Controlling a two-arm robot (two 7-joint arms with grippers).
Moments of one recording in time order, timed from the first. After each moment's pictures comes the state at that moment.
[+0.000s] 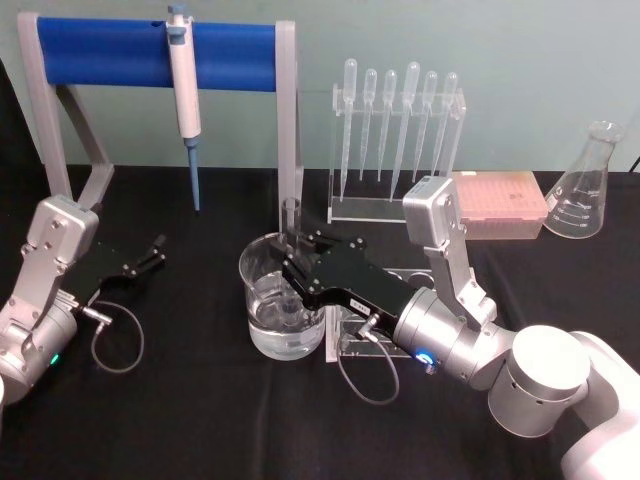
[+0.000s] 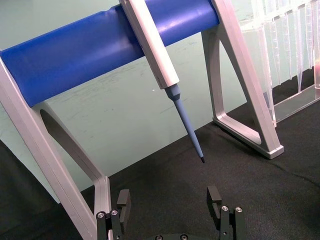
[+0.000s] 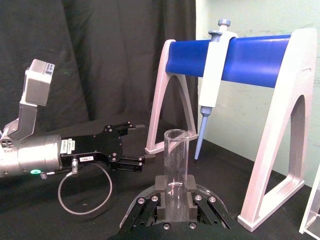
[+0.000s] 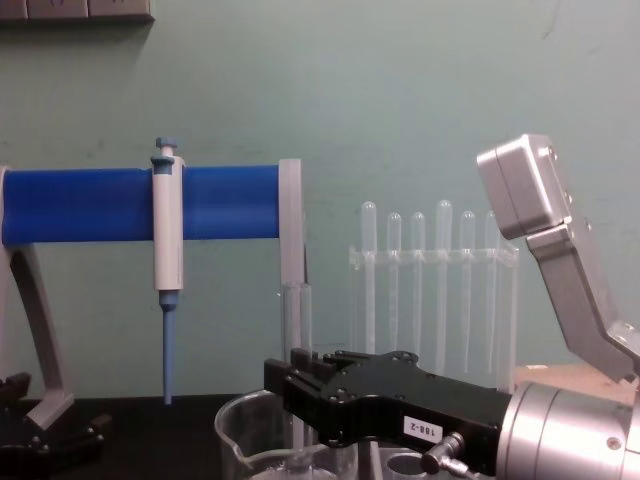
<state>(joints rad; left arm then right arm) -0.20 0.60 0.45 -1.41 -0.25 -0.12 0.03 0.31 0.27 -0.53 -1.41 0.37 -0.07 0.47</state>
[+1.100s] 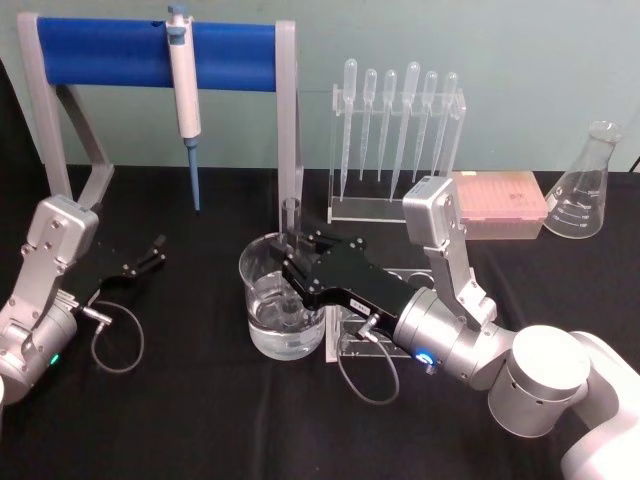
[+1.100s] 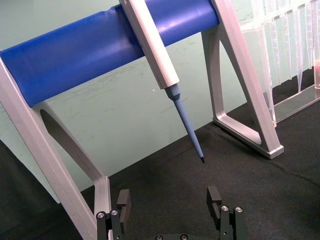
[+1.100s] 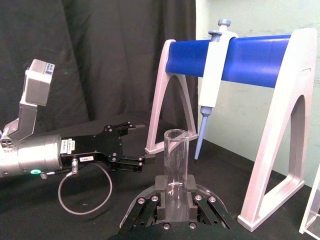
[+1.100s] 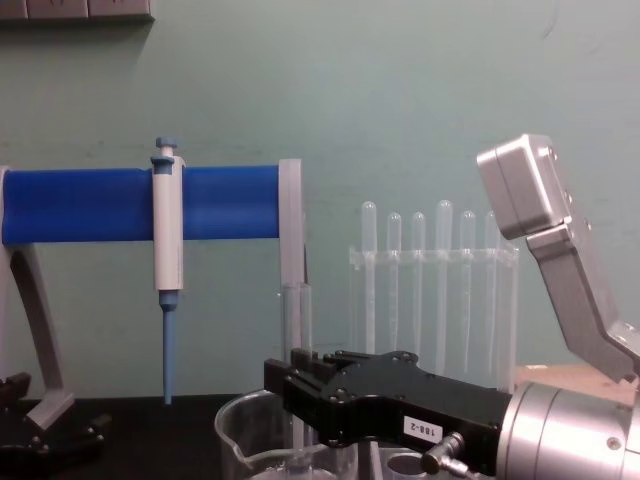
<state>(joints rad) -0.20 0.60 0.45 -1.41 -0.25 -0.12 0.03 0.31 0.27 -0.53 -1.41 0.37 -0.07 0.47</state>
